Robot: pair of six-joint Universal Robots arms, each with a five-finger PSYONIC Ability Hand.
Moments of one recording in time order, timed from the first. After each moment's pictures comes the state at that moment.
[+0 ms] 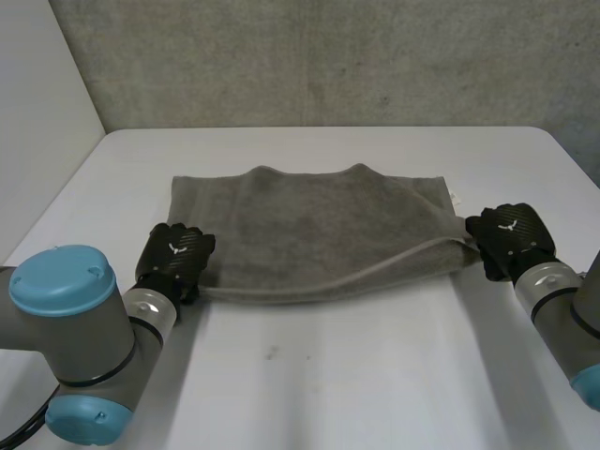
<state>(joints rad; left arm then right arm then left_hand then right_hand) 4.28 -1.99 -1.84 3.60 -1.63 3.56 1.73 -1.18 1.81 -0.41 1.41 2.59 0.70 0.70 0.70 0.70 0.52 1.34 1.32 1.30 1.34 1.17</state>
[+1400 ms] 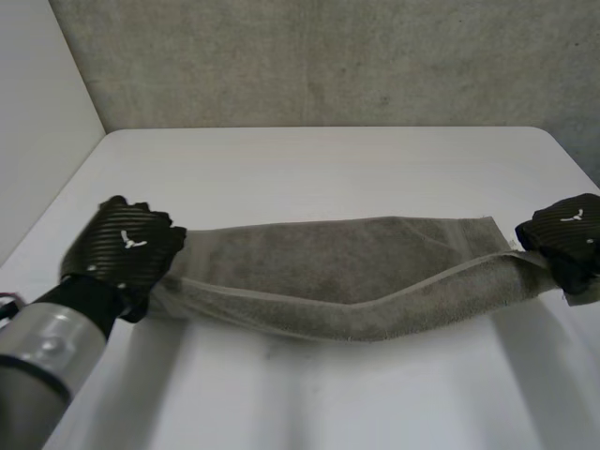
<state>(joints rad) 4.28 -1.42 -1.97 3.23 -1.56 3.83 1.58 -1.49 1.62 0.41 1.31 2.32 1.19 1.22 1.22 1.22 1.03 1.34 1.32 1.32 1.34 1.17</state>
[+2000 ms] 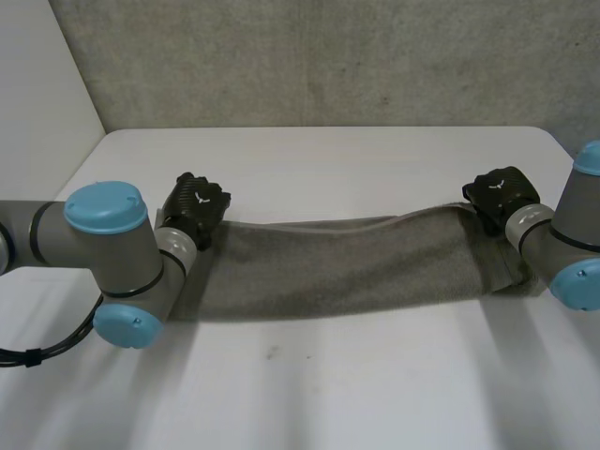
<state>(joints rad) 4.30 -2.27 -1.36 3.48 -1.56 3.82 1.72 -0.80 1.16 -0.08 1.40 2.46 1.19 1.22 1.22 1.22 1.03 1.34 1.32 1.34 1.34 1.17</state>
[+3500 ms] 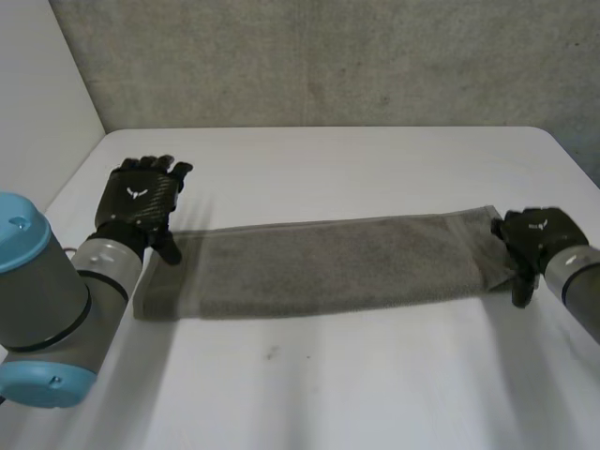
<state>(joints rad) 4.35 -1.82 -1.79 3.54 -1.60 3.38 1.67 -1.18 1.65 -0.05 1.49 2.58 0.18 0.17 0.17 0.17 0.03 0.27 0.27 0.27 0.27 0.09</state>
